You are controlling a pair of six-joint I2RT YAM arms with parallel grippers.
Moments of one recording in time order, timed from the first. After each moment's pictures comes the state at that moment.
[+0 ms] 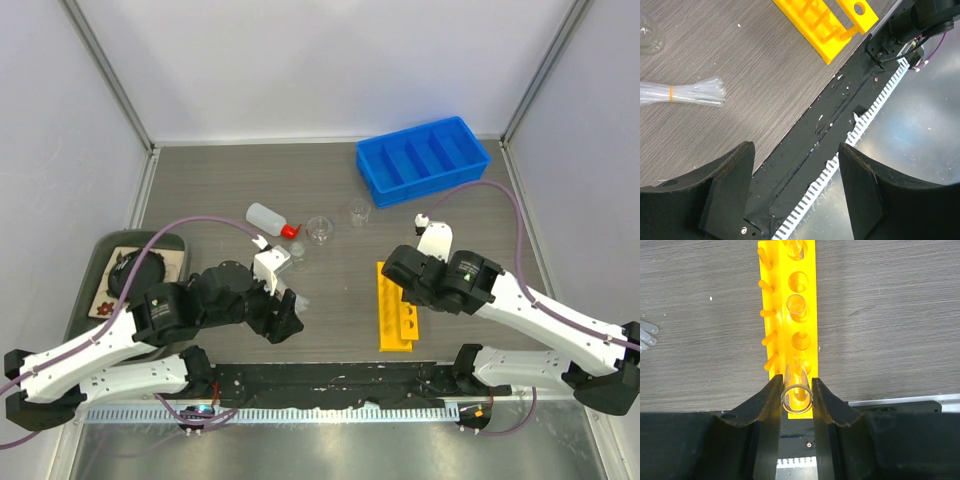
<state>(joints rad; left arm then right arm) -1.14 0.78 0.97 -0.81 -0.02 -0.44 1.03 1.05 1.12 -1.30 0.57 1.03</state>
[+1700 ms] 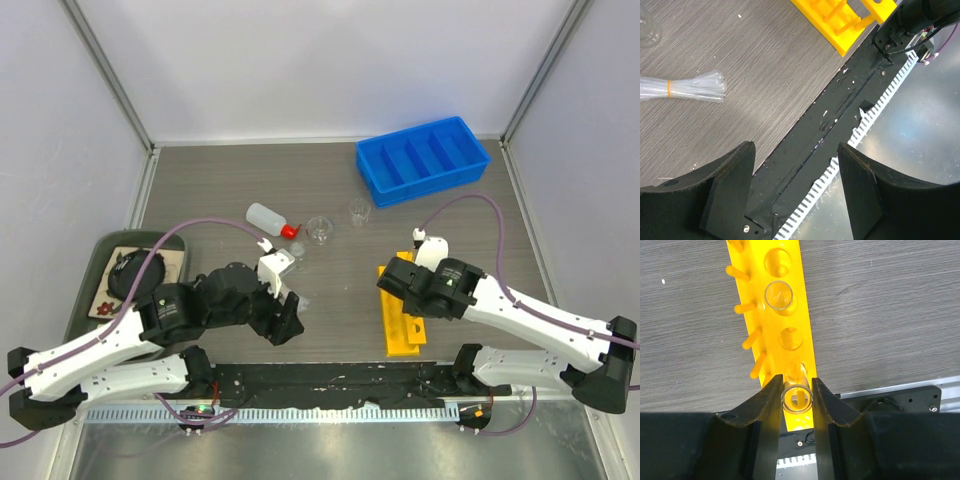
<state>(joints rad) -1.14 0.80 0.95 -0.80 -0.01 -0.44 1.03 1.06 1.00 -1.29 0.54 1.09</state>
